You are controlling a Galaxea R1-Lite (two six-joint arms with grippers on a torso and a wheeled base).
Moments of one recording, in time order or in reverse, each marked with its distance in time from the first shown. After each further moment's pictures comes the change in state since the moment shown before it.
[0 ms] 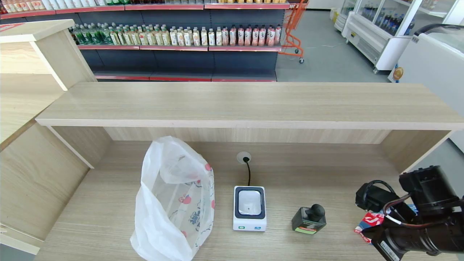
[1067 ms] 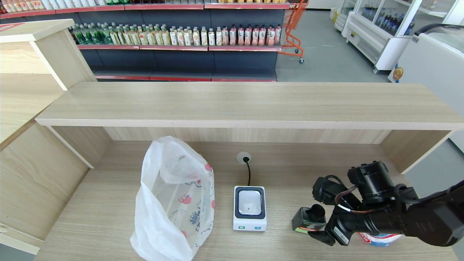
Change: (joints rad) left arm 0.000 0.000 0.000 0.000 0.000 0.000; right arm 0.133 0.294 -0.095 -0.291 0.114 -0.055
